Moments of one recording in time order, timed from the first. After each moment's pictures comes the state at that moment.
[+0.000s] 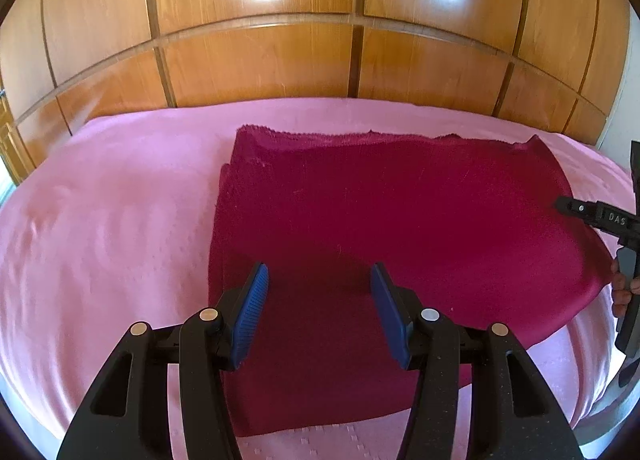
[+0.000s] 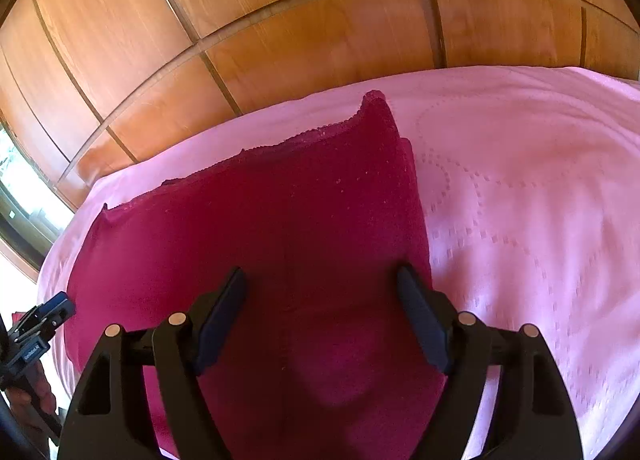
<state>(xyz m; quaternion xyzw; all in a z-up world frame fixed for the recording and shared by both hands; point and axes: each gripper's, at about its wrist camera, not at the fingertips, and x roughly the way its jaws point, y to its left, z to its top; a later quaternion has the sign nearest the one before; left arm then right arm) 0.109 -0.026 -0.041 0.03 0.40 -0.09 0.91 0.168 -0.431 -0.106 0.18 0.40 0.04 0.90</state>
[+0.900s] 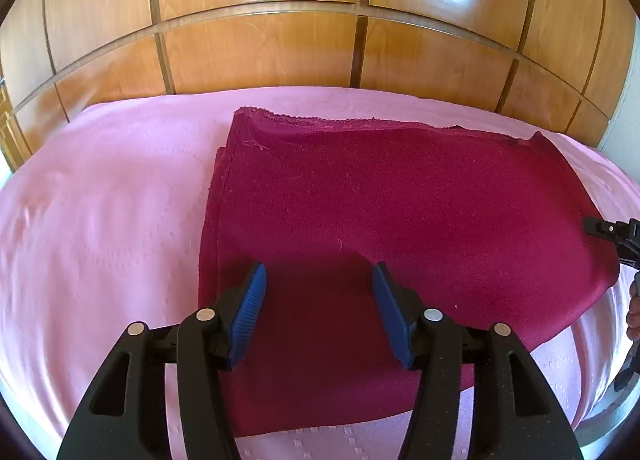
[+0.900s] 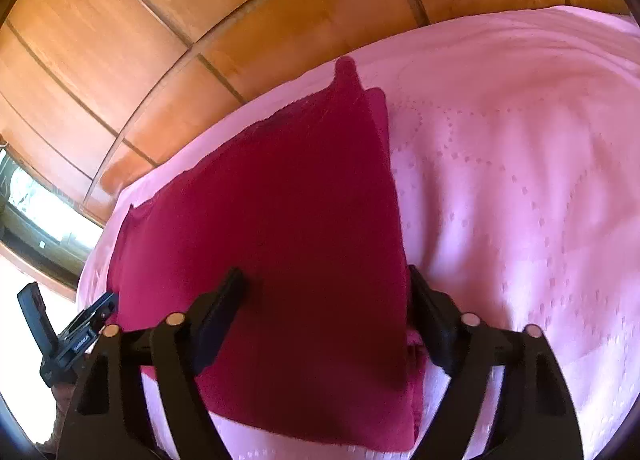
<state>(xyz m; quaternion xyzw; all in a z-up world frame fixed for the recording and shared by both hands) 0.108 -0.026 -0.050 0.02 0.41 -0.09 0.91 0.138 -0.455 -0.113 0.26 0.43 0.08 0.86</state>
